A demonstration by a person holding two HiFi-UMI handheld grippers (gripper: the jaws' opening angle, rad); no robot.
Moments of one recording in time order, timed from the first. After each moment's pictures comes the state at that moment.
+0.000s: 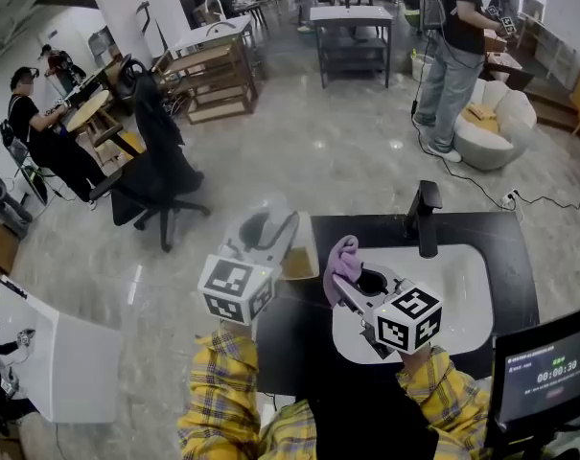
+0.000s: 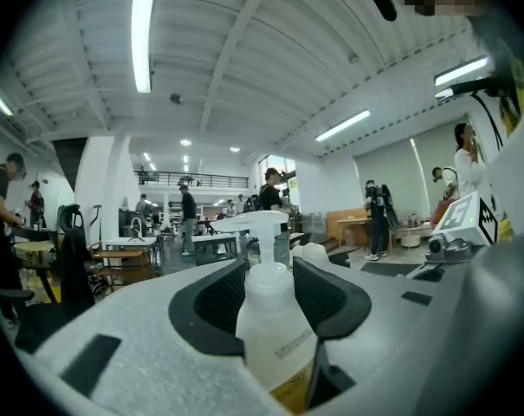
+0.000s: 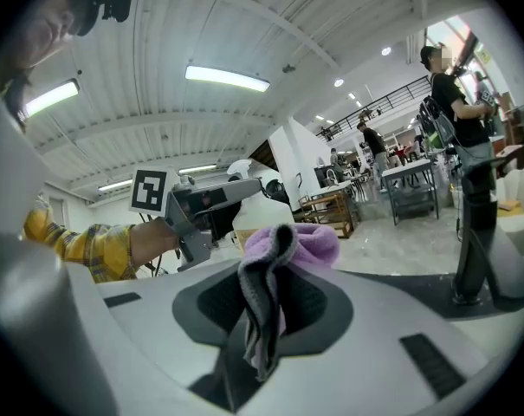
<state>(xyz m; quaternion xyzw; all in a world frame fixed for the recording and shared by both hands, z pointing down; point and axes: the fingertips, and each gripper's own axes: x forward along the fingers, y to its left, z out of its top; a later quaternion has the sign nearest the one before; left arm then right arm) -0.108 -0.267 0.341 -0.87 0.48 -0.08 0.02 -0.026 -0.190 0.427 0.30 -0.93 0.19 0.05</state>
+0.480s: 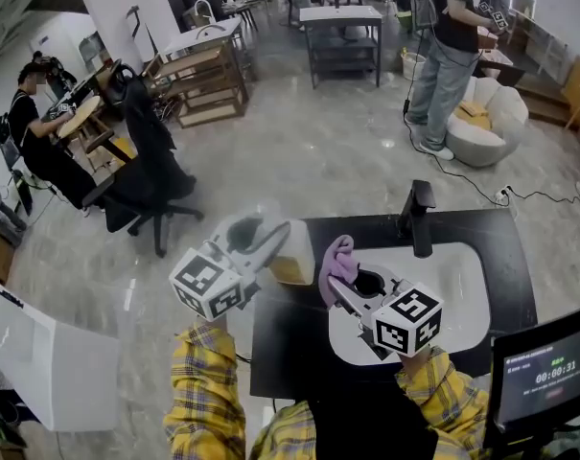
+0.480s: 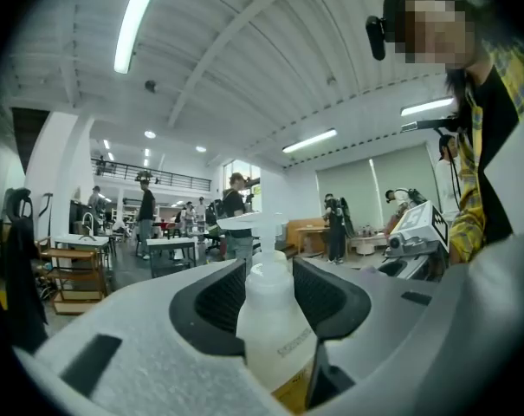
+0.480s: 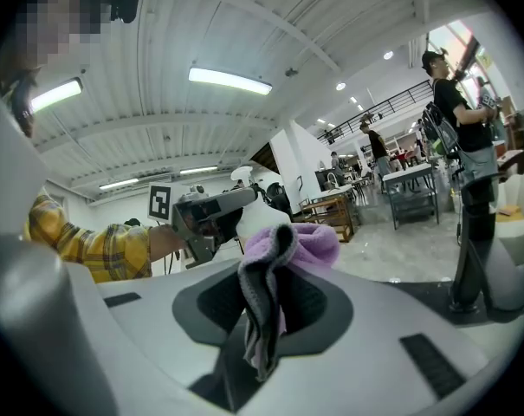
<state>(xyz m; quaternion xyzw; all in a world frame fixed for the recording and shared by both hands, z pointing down) -0.106 -0.259 0.340 -0.94 0.34 -0.05 0.02 -0.026 -0.191 0.416 0.30 -0.93 0.18 0.04</state>
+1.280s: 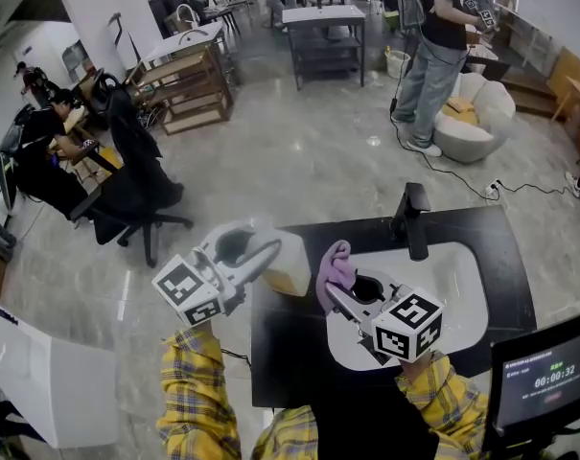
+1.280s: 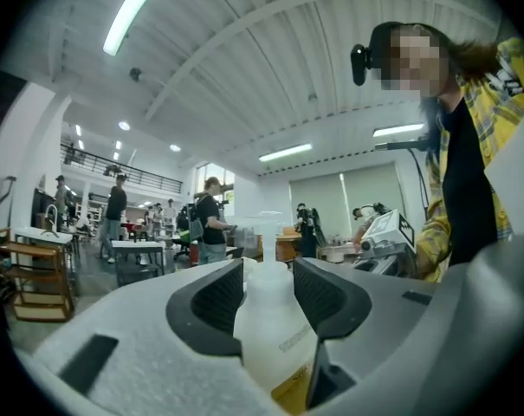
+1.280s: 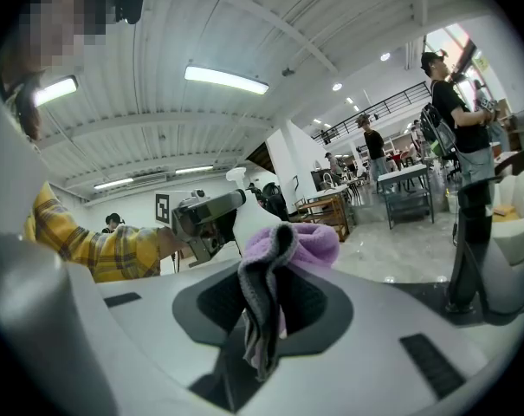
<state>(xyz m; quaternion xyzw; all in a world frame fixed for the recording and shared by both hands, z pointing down) -0.103 -0.248 0.335 -0.97 0.24 -0.02 0.02 -0.020 -0.192 0.412 0.32 -0.93 0.18 0.04</state>
